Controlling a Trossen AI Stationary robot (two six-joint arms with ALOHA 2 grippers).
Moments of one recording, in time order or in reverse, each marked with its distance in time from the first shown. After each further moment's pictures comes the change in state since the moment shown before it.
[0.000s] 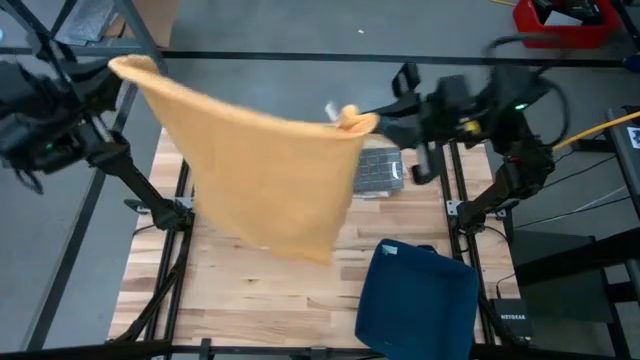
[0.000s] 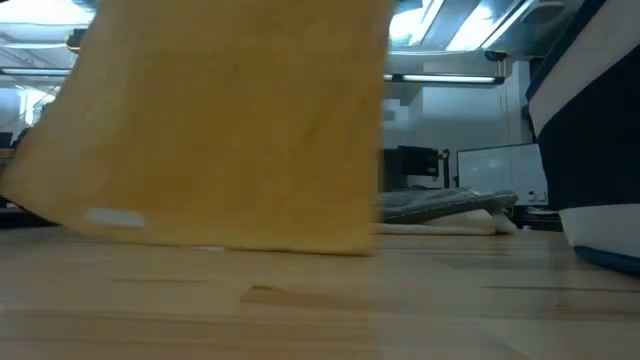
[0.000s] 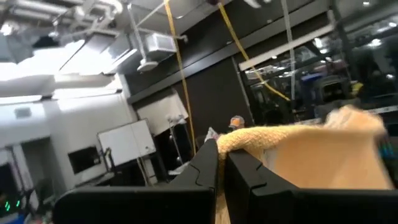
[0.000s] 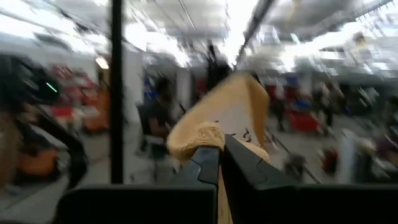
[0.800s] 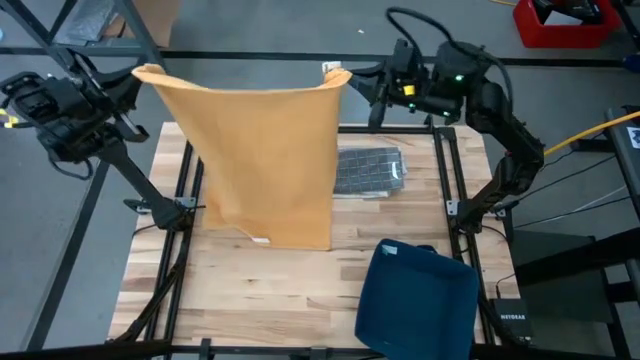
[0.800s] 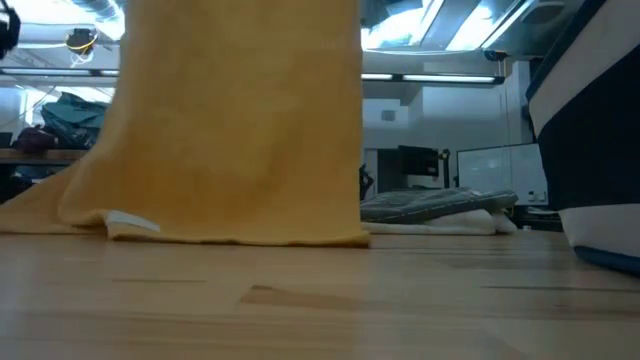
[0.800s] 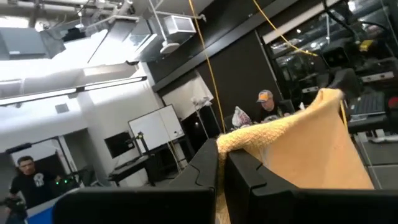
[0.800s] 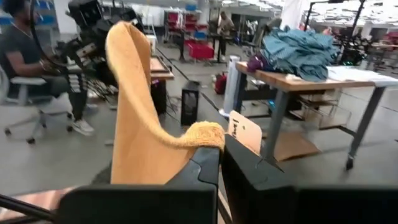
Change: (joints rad) left arm 0.132 -0.464 -0.568 0.000 -0.008 -0.030; right arm -0.301 0.017 -0.071 -0.200 0.162 -0.028
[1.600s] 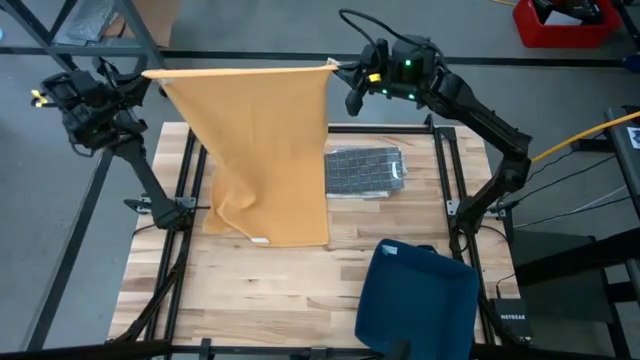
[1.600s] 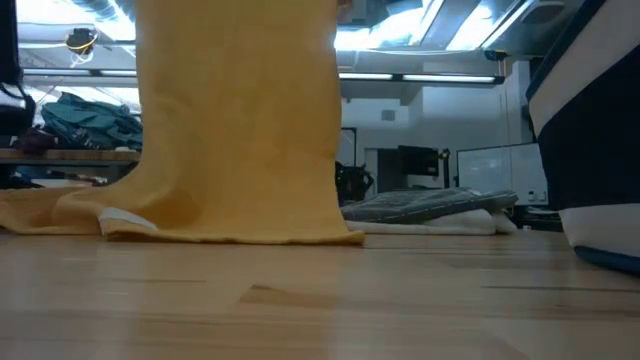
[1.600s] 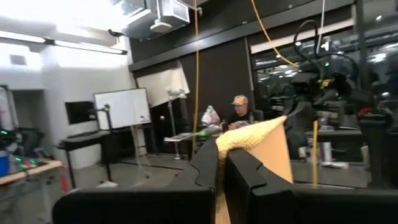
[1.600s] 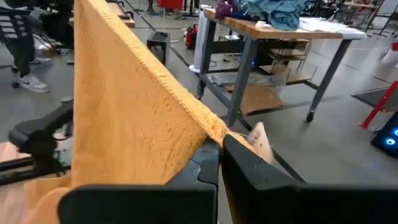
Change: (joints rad) left arm -0.111 -0.522 -0.368 0.008 -0.014 -0.085; right arm -0.287 0.001 -0.325 0.150 -0.133 -0.071
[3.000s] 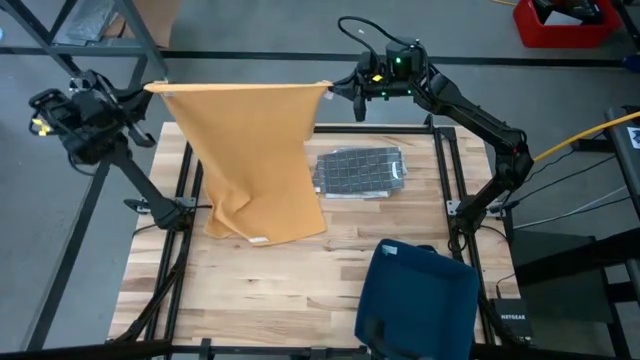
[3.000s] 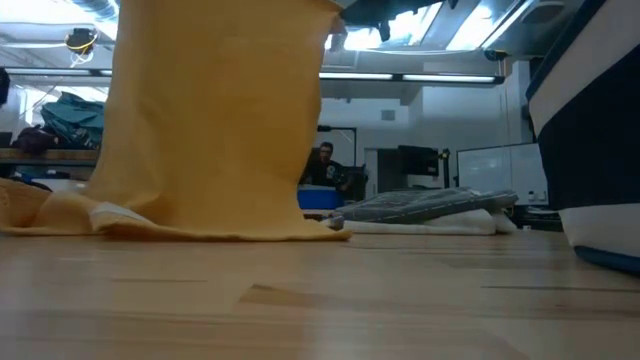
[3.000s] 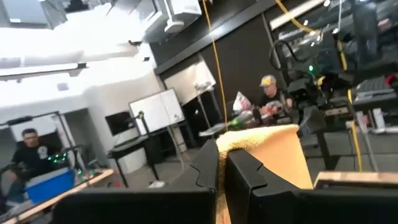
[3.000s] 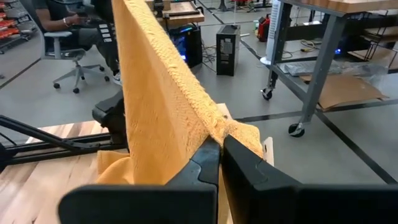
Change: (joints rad) left arm 0.165 0.163 -0.006 -0.079 -0.019 -0.052; right arm -0.157 -0.001 -0.234 0.179 -0.489 0.049
